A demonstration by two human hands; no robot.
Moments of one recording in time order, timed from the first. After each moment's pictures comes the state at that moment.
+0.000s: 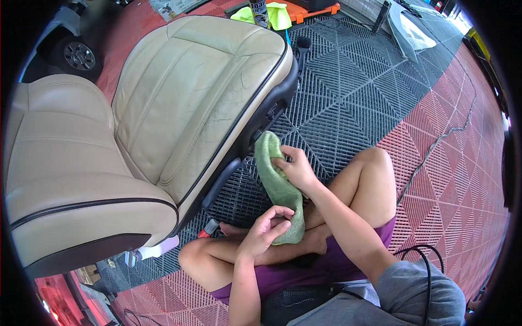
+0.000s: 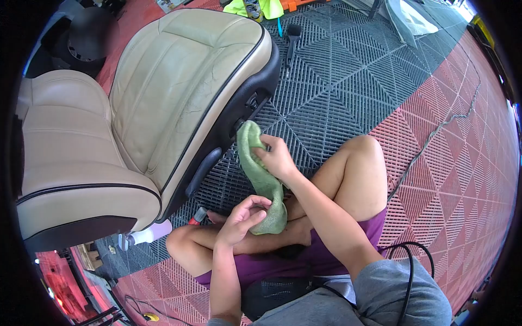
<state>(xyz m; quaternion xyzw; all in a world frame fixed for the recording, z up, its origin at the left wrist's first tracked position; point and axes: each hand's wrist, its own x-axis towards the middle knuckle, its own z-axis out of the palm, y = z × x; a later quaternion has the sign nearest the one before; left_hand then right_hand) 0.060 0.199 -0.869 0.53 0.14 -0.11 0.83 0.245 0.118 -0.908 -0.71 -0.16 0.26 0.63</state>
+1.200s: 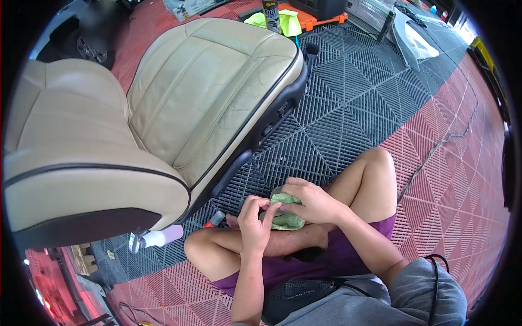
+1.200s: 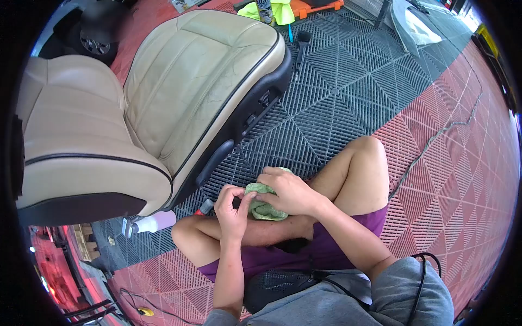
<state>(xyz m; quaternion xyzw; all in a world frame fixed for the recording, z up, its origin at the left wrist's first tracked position) 0.055 0.193 -0.840 0.83 0.18 0.29 0.45 0.189 0.064 -0.834 -0.72 -0.49 0.22 0.44</state>
